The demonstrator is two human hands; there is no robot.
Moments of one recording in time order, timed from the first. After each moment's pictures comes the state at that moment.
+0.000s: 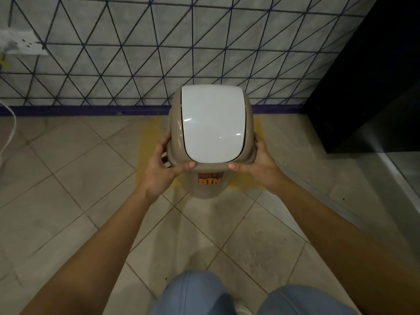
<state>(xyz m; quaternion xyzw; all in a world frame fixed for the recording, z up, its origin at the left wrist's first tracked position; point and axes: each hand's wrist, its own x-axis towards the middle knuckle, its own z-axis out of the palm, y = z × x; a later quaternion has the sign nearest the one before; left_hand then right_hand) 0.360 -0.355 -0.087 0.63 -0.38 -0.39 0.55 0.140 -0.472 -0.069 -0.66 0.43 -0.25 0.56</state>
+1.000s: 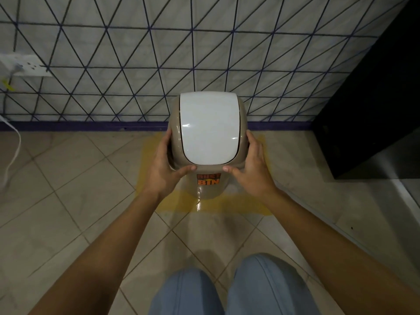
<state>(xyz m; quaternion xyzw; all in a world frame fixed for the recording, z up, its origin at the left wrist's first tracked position) 0.372 -0.429 -0.065 0.68 -0.47 -0.25 0.51 0.177 -0.531 -0.056 -0.77 0.45 -0.26 0.36</state>
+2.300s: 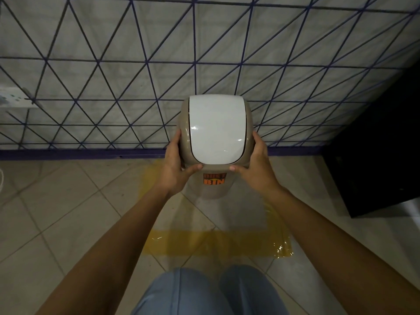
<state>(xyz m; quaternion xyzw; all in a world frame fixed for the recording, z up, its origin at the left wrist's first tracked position) 0.424 -0.546 -0.048 0.68 -0.48 -0.30 0.47 0.239 -0.648 -0.052 -0.74 0.48 -0.26 0.40</state>
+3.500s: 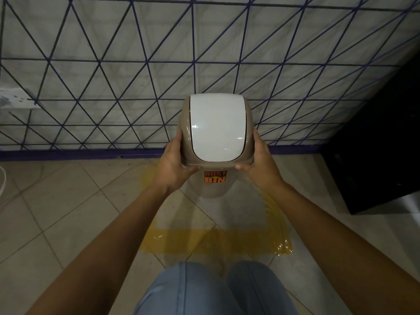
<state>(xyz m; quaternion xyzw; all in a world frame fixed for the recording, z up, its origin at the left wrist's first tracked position) 0.426 -0.546 -0.047 0.74 -0.51 -0.22 0.39 0.228 -0.648 -0.045 -0.75 0.47 -0.23 0.40</state>
